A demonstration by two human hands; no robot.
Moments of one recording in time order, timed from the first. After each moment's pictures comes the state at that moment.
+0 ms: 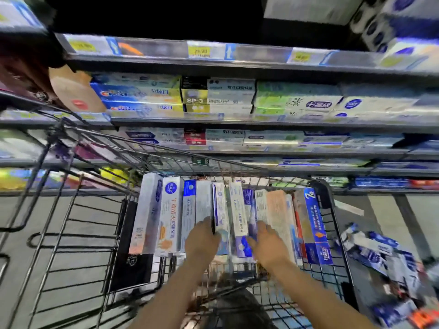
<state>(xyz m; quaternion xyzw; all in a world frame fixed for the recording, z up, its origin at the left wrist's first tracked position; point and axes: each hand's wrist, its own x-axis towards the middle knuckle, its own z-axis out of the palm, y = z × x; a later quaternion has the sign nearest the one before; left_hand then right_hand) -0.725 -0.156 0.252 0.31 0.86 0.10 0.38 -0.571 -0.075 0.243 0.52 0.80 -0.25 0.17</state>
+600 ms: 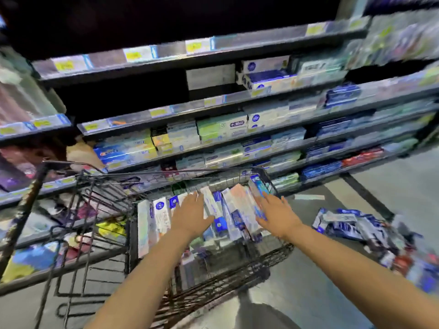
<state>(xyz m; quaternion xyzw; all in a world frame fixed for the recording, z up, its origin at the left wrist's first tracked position) -0.668 -0.244 0.422 0.63 0.76 -0.02 0.16 -0.429 -0.163 0.384 0.49 0.86 -0.09 0.08</state>
